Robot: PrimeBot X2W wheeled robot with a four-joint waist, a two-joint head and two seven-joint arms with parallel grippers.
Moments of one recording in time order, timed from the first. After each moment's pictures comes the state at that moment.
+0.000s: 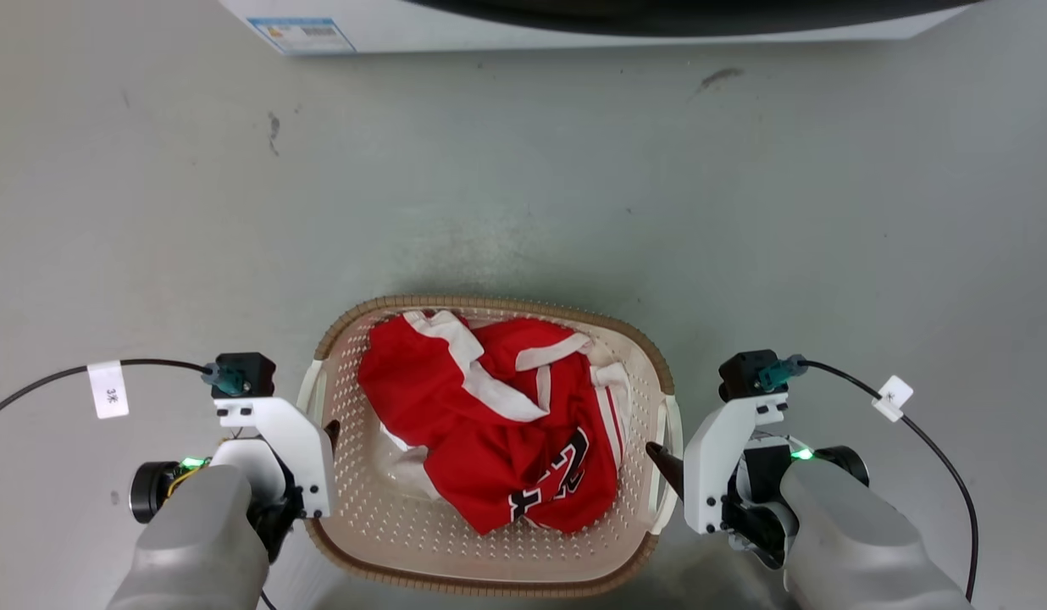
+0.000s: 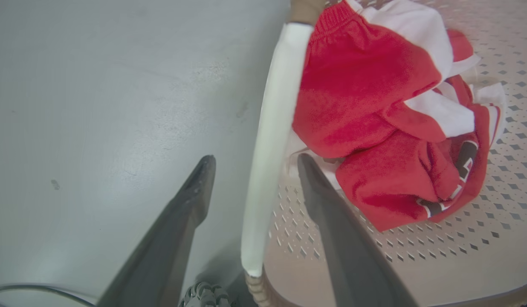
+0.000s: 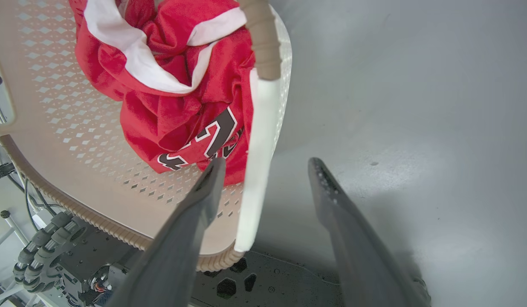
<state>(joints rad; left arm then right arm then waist) -0.68 0.22 -0.38 1.22 -0.53 -0.13 0.08 -0.64 -0.05 0.59 1.09 0.67 0.13 0.19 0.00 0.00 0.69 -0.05</state>
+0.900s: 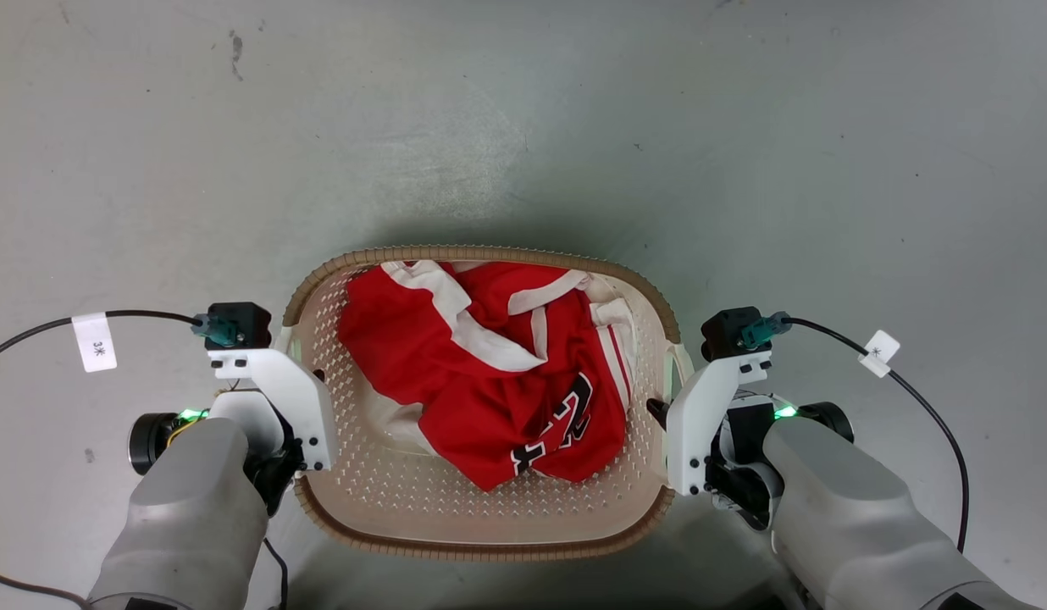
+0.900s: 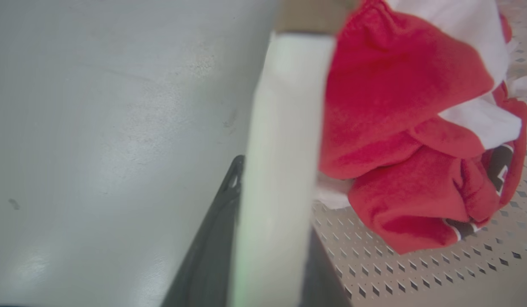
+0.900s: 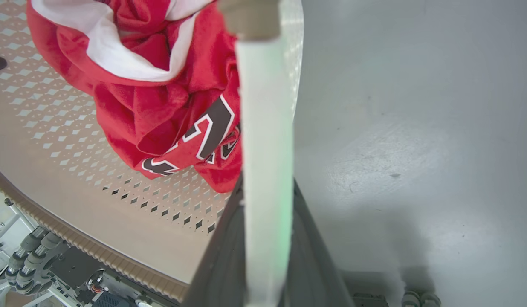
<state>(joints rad) -0.79 0.22 -0.42 1.26 -0.59 -0.13 0.06 -0.77 -0.05 0.85 1.13 0.90 0.13 0.15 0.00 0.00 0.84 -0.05</state>
